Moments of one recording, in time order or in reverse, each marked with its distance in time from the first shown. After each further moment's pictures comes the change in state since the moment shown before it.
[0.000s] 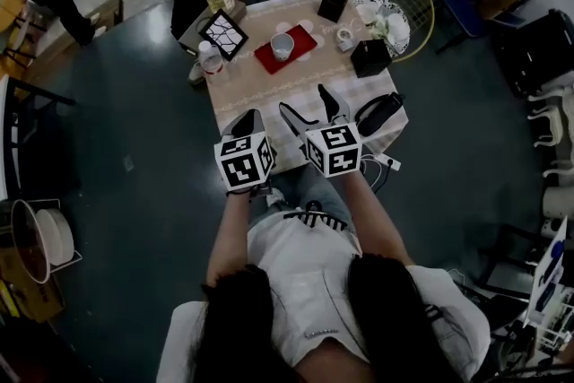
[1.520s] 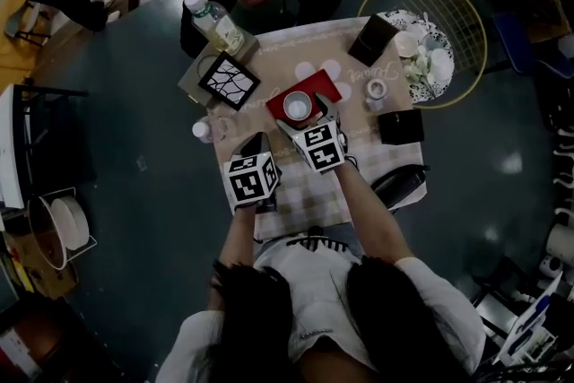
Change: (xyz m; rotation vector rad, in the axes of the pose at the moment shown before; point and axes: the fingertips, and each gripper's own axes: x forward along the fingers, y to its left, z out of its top) left arm 0.185 0.053 0.023 -0.097 0.230 0.128; right arm 0.235 -0.093 -0.056 -0.085 0.310 0.173
